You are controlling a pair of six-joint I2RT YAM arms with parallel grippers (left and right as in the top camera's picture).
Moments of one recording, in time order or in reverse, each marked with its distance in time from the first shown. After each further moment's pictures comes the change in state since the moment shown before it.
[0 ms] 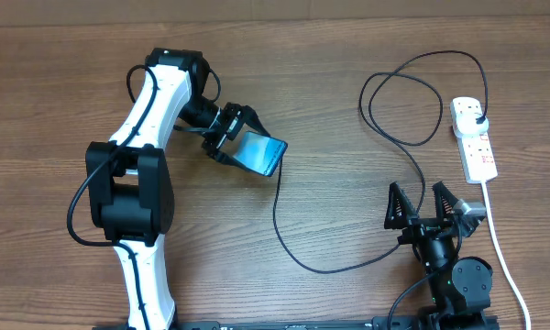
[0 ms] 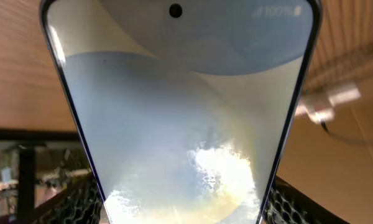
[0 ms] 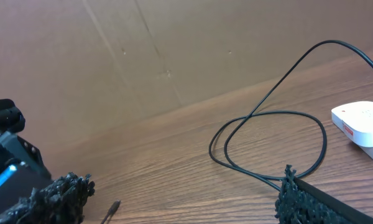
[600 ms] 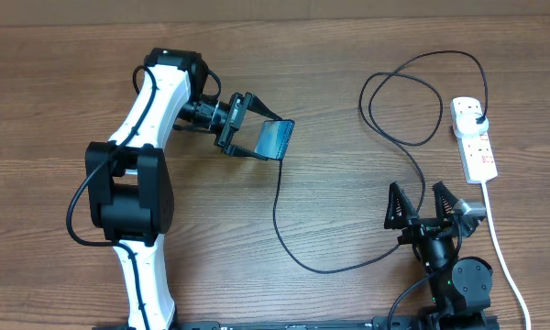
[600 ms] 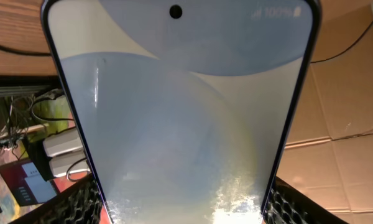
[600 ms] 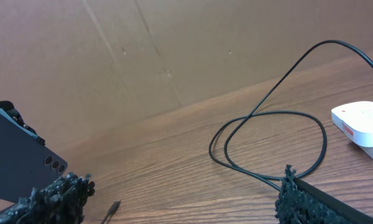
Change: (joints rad) left arm 0.003 0.000 0.000 -0.037 0.357 0.048; right arm 0.000 0.000 0.000 0.000 0.000 0.000
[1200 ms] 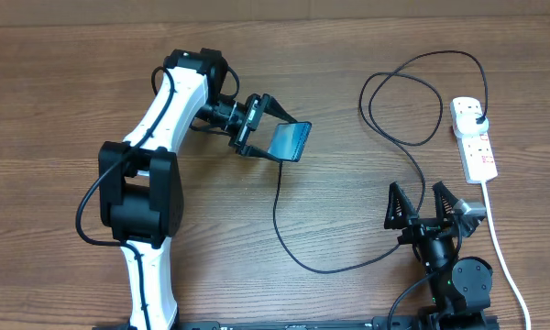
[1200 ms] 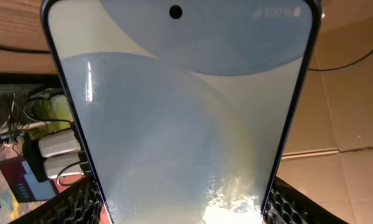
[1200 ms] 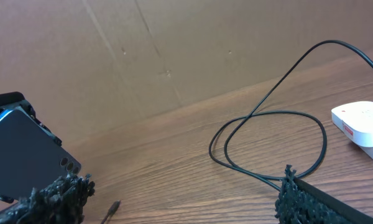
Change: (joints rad) left arm -0.063 0.000 -0.002 0.105 -0.007 -0.151; right arm 0.000 0.000 0.000 0.000 0.000 0.000
